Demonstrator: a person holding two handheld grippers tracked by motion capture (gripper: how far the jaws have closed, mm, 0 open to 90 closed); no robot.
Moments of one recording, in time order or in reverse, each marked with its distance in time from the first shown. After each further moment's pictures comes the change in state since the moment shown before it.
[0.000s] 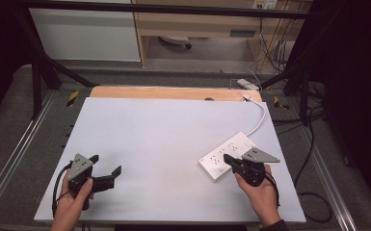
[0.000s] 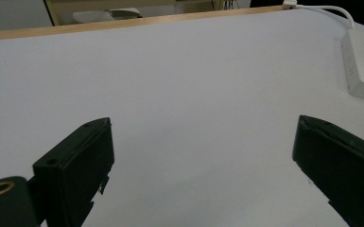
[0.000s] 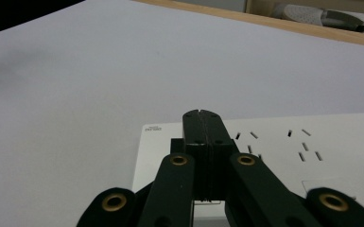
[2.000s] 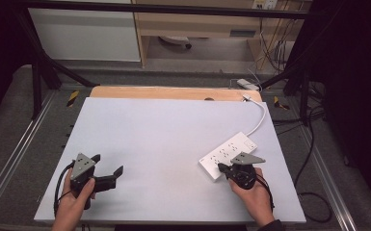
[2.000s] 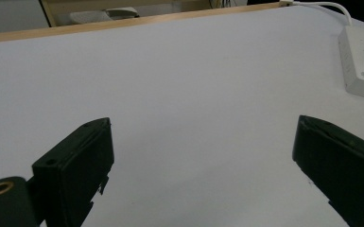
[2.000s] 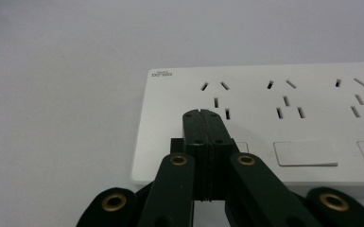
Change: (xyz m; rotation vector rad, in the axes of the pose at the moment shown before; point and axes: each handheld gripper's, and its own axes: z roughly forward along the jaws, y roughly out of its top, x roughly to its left) left arm -0.004 0.002 0.003 0.011 -0.006 0.018; right arm 0.008 -0.019 0.023 0.170 0.013 -0.029
